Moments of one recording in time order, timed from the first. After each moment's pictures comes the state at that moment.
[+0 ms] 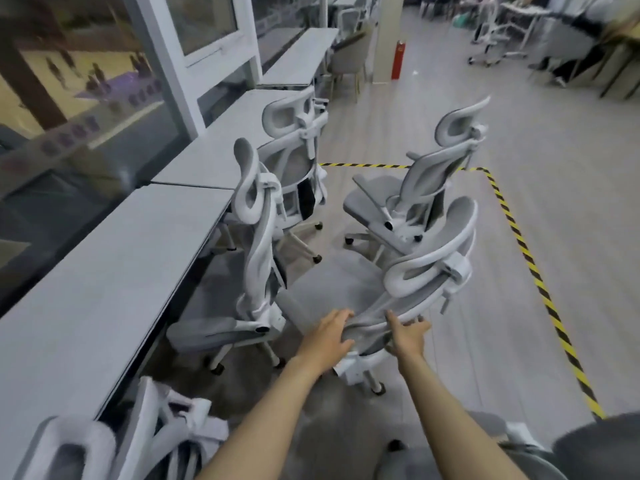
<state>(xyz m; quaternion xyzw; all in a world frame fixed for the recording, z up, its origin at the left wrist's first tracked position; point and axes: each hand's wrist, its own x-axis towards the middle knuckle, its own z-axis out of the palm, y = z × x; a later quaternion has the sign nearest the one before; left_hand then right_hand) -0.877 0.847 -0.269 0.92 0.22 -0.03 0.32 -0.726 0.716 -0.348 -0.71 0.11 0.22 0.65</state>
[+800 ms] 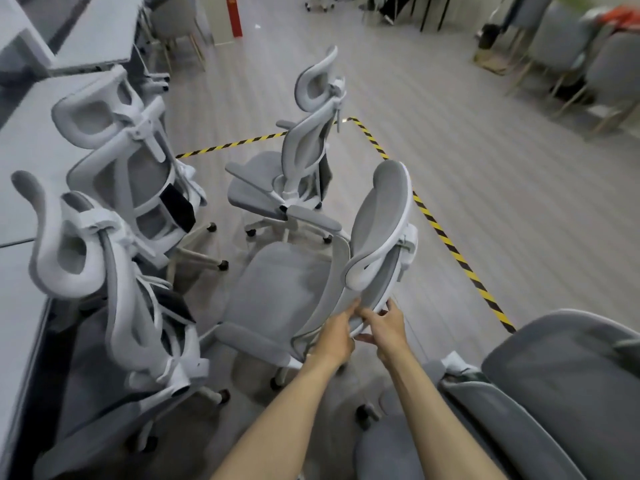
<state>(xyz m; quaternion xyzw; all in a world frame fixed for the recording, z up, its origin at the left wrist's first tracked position) -0.696 0.771 -0.335 0.89 0.10 -0.14 0.42 -0.667 0.659 -0.306 -0.67 0.18 0.16 0.70</state>
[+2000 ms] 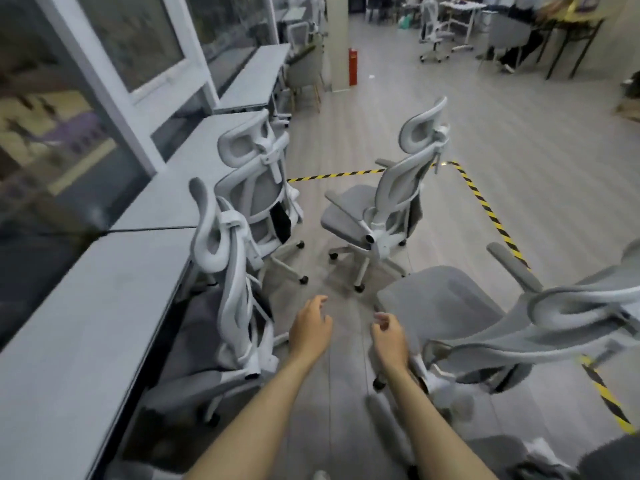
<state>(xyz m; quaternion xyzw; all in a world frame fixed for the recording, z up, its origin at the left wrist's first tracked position) -0.761 0.911 -0.269 0.88 0.32 0.08 0.35 -0.683 0.764 -0.310 -0.84 0.02 0.20 0.51</state>
